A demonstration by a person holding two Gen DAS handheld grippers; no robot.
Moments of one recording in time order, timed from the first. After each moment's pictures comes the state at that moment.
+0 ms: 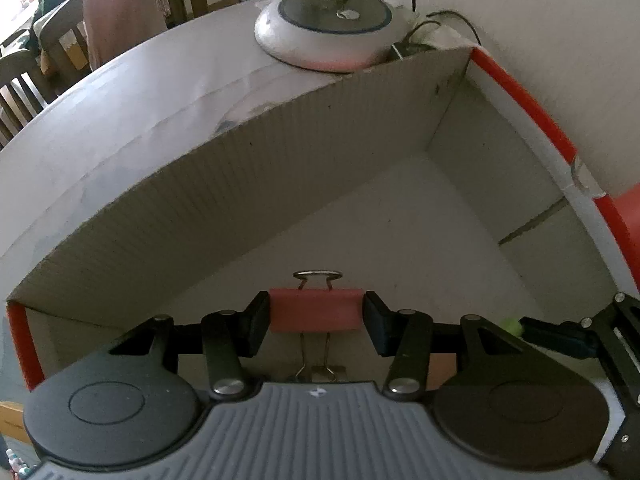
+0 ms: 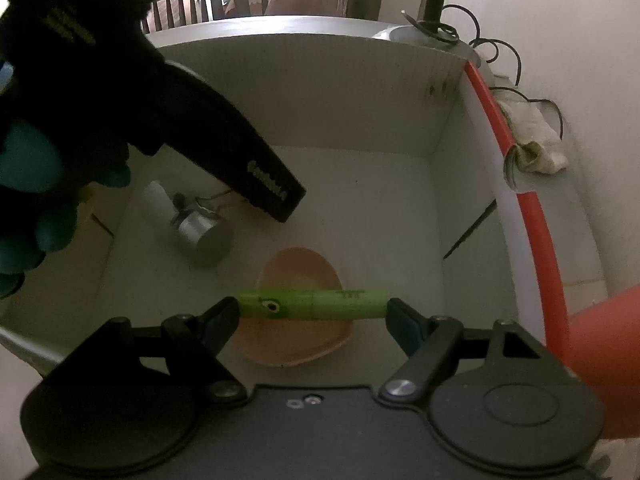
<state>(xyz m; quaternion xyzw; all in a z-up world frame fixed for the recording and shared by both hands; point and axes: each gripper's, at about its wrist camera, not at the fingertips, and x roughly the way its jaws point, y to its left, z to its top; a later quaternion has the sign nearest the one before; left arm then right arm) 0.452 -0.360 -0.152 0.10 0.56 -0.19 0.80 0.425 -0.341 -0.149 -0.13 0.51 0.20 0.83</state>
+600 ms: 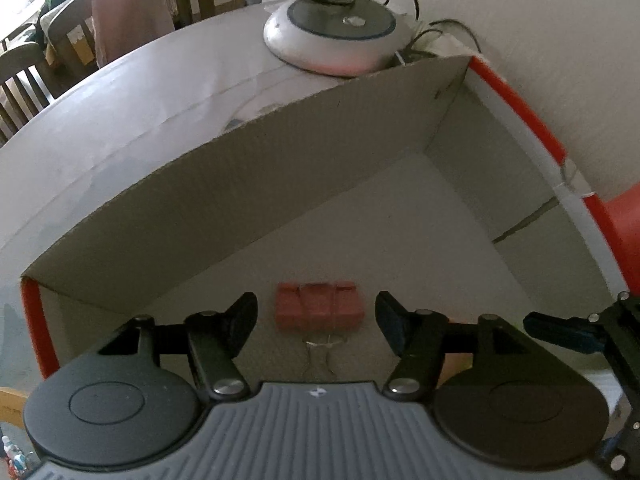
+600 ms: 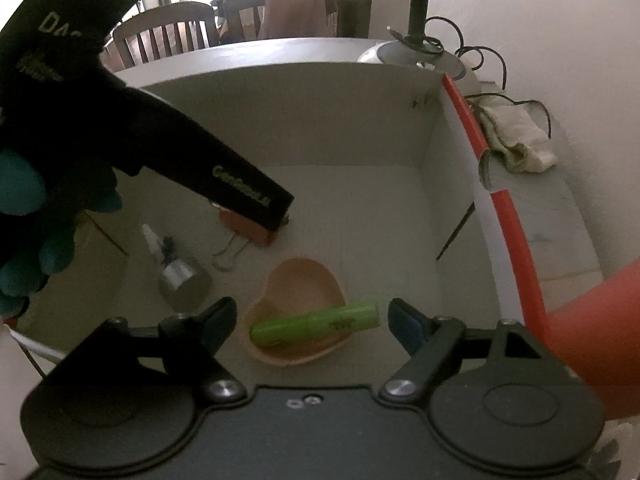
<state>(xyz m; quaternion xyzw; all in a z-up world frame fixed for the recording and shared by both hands) 0.439 -0.349 -0.139 0.09 0.56 -0.19 0.80 0.422 -0.355 -0.132 -0.09 0.49 0.20 0.84</state>
